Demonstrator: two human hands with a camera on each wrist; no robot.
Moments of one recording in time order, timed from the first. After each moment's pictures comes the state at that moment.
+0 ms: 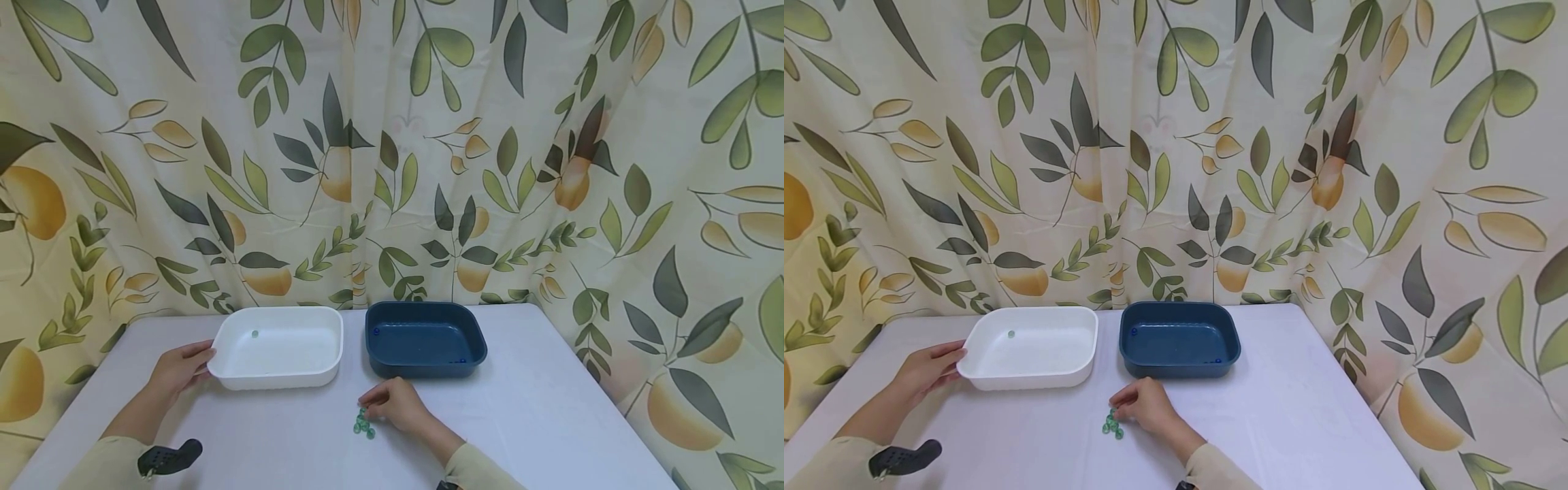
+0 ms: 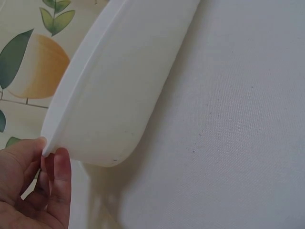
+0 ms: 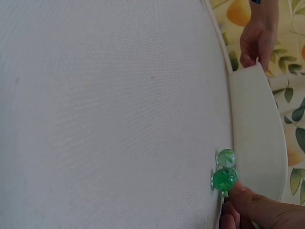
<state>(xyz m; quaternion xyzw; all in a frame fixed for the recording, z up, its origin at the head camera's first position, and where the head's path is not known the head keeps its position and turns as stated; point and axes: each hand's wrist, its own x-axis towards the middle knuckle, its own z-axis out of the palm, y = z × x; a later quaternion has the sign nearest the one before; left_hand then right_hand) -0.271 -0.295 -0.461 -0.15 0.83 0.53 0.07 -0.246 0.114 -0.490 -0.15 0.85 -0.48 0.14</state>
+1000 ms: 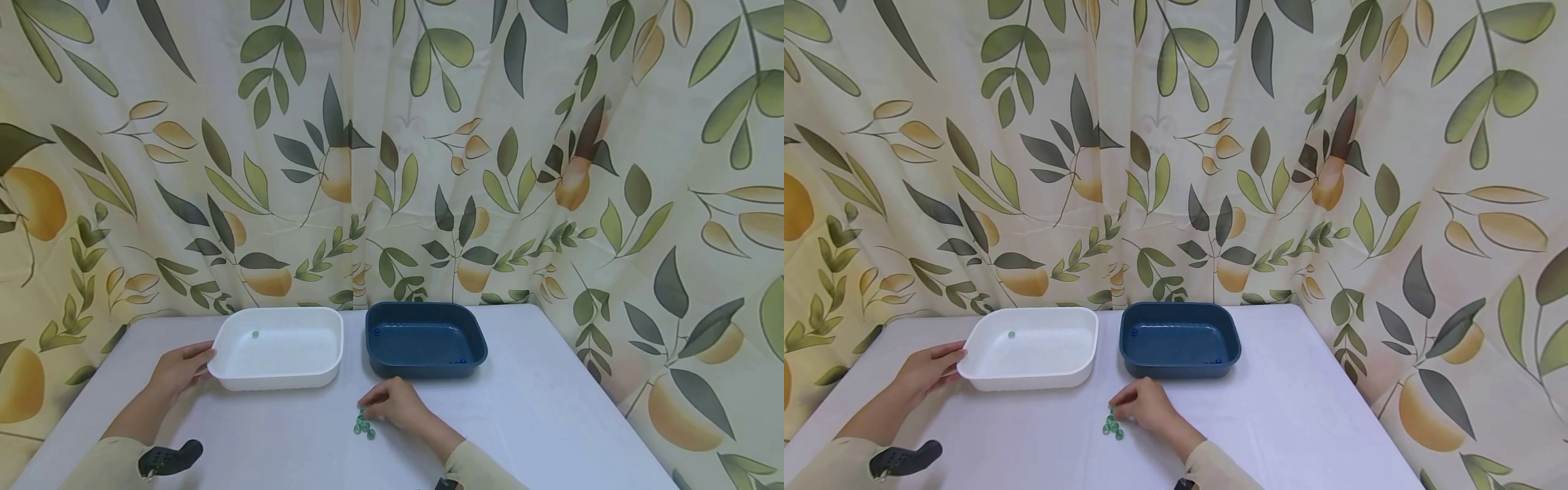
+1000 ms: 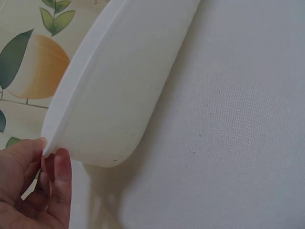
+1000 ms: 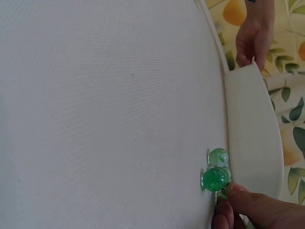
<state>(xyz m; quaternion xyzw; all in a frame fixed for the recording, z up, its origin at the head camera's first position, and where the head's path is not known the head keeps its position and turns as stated) -0.273 -0.298 -0.467 -0.15 0.83 0.54 0.07 -0.247 0.112 -0.486 -0.14 0.86 -0.46 0.15</state>
